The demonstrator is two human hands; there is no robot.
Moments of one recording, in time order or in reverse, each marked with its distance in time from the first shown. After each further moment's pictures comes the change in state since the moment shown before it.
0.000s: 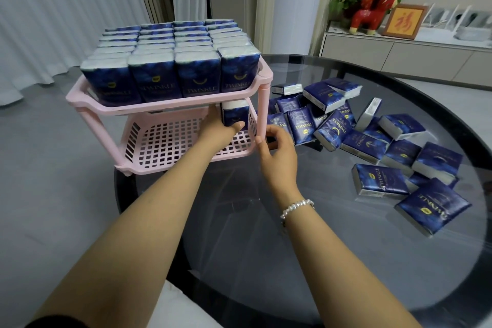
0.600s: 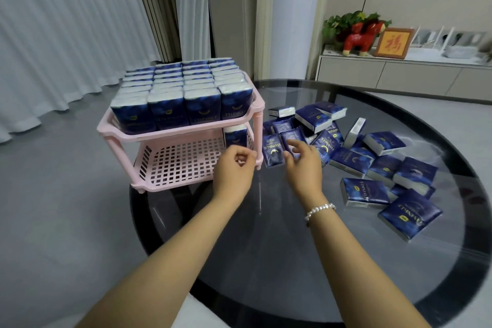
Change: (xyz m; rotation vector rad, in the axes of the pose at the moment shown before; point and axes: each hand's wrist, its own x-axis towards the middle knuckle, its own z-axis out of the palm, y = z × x) left_hand -0.102 0.036 0.006 -0.213 0.172 0.091; right_hand 0.019 -0.011 -0.057 -0.267 0.043 0.069
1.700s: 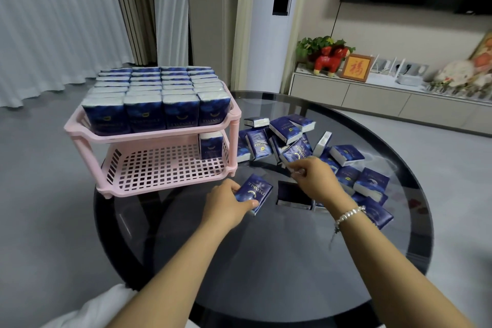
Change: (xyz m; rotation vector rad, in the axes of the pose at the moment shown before) left_hand -0.035 -0.013 0.017 0.217 -0.350 -0.180; right_hand 0.011 0.005 -0.095 -0.506 -0.319 -0.122
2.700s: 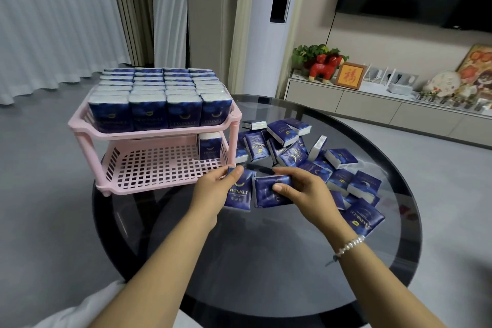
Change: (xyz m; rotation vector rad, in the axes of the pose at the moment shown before) left_hand -0.009 0.017 -0.025 -0.727 0.017 0.005; right_hand -0.049 -0.018 0.005 0.587 -0.017 -0.100
